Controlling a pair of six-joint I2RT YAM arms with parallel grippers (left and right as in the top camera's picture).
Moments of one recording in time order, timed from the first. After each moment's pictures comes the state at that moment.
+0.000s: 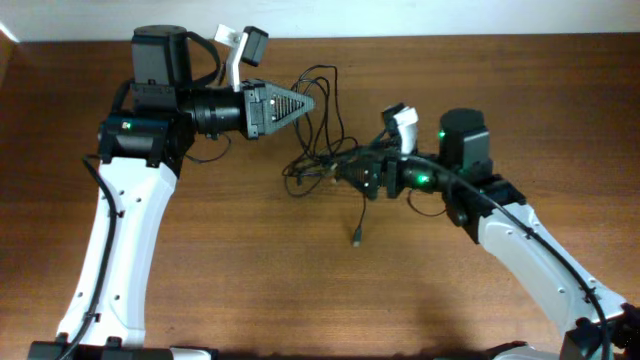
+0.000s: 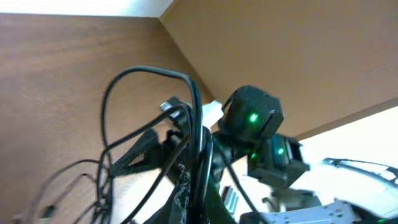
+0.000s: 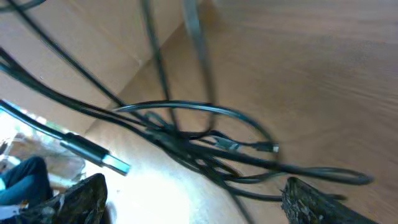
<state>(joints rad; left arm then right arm) -0.09 1.53 1.58 -0.70 1.13 -0.22 0.30 1.46 0.92 0.03 -0.86 0.25</state>
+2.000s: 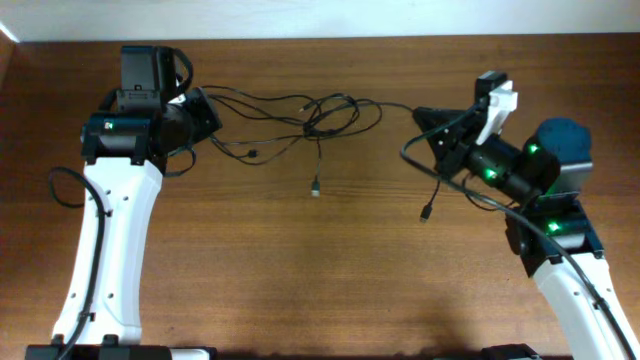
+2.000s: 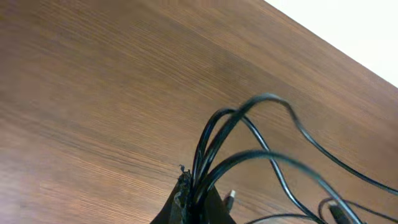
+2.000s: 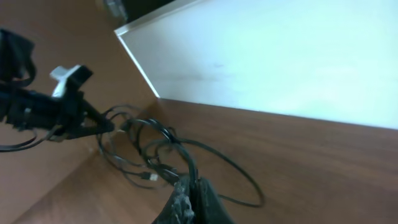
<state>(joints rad) -0.02 1.53 1.58 -0.98 0.01 -0.49 0.09 1.14 0.92 0.07 -0.70 0.32</state>
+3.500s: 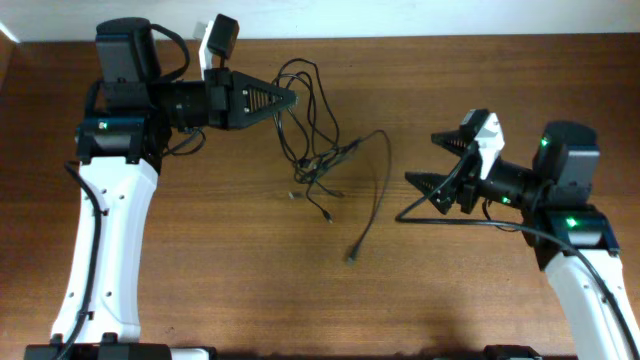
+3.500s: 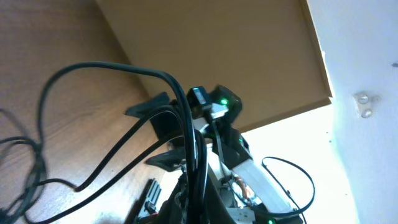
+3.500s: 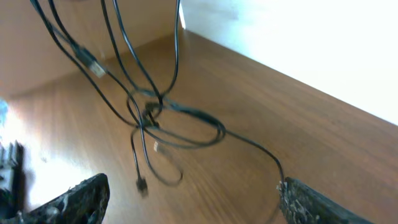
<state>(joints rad) 0.01 1.53 1.58 -0.59 1.45 -0.54 -0.02 1.17 0.92 -0.30 -1.00 -0.34</state>
